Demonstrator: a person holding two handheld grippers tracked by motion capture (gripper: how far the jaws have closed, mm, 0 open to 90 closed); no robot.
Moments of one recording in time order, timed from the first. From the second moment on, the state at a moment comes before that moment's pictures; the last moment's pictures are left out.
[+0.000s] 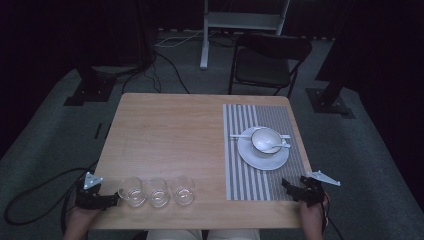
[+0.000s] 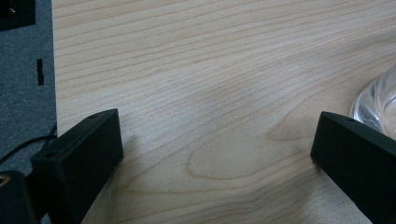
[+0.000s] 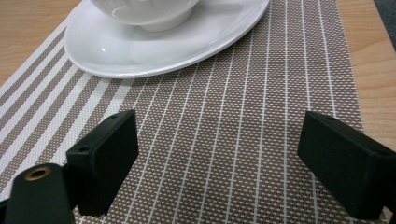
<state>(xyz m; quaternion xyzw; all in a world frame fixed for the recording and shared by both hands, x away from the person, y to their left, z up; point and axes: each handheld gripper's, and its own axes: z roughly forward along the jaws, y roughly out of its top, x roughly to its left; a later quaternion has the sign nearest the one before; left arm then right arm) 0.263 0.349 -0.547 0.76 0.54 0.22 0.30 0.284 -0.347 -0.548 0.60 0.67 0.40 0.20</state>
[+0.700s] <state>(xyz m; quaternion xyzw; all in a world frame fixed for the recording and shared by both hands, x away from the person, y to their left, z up) 0.264 0.349 -0.547 0.76 0.53 0.22 0.30 0.288 -0.343 -0.547 0.57 0.70 0.38 0.18</state>
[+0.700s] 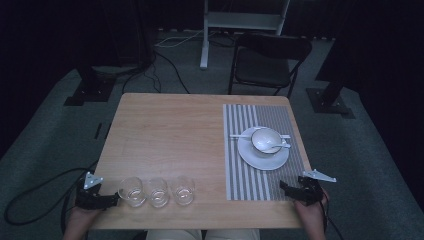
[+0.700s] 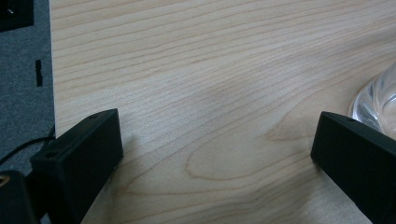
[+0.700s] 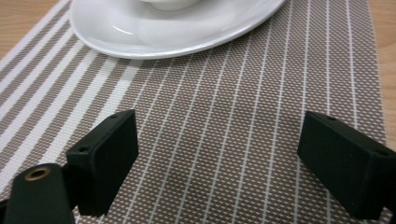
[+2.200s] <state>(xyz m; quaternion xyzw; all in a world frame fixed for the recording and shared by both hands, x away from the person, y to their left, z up) 0.264 0.349 -0.547 0.76 0.53 0.22 0.30 0.294 -0.302 -0.494 0.48 0.75 0.42 0.18</state>
